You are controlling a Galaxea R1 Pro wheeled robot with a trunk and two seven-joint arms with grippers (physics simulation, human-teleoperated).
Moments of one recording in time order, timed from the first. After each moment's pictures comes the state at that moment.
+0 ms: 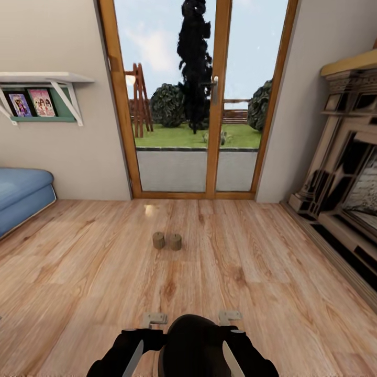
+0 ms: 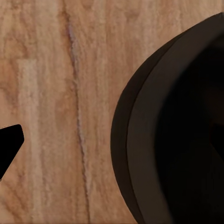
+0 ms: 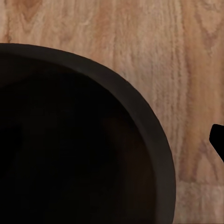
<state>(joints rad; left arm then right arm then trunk) -0.36 -0.12 -0.11 -0.76 0.06 0.52 0.01 -0.40 0.17 0.15 -0.66 -0.13 0.38 -0.15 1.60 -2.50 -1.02</state>
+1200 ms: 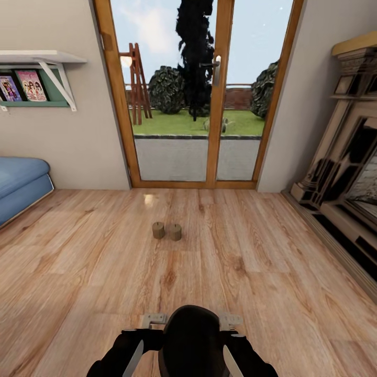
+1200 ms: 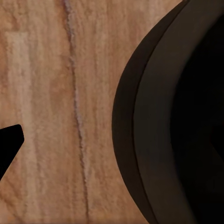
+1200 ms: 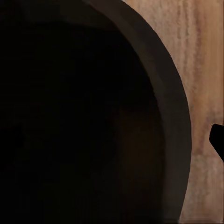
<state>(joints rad) -0.36 -0.12 -0.12 -0.76 0.06 0.52 0.01 -0.40 0.17 0.15 -0.62 -0.13 0.37 -0.15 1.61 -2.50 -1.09</state>
